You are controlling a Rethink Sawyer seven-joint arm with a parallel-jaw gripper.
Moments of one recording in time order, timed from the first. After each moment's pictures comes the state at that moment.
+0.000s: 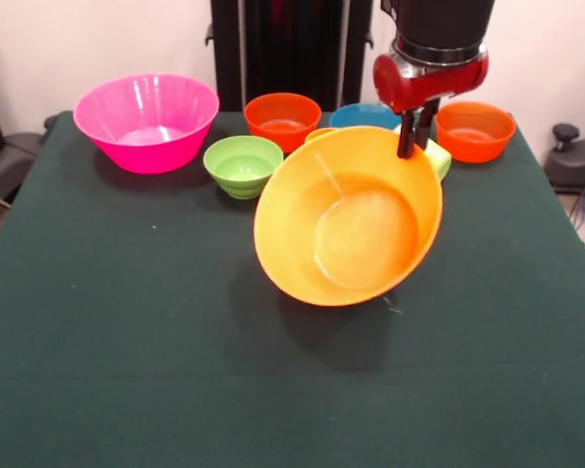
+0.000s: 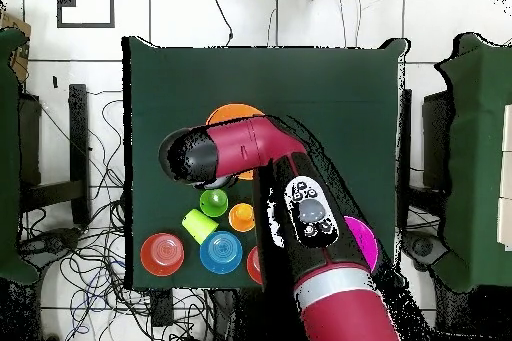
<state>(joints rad) -0.31 -0.73 0.36 1.65 -0.37 0.78 1.53</state>
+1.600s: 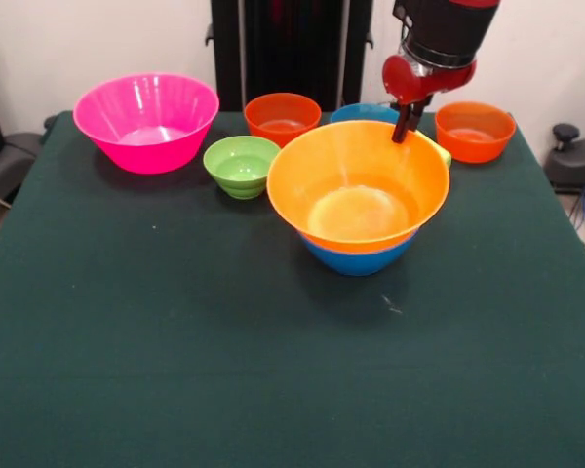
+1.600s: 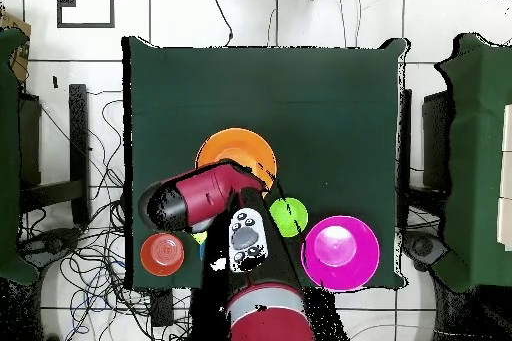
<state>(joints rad) -0.09 -0.71 0.15 1.79 -0.42 0.64 1.54</state>
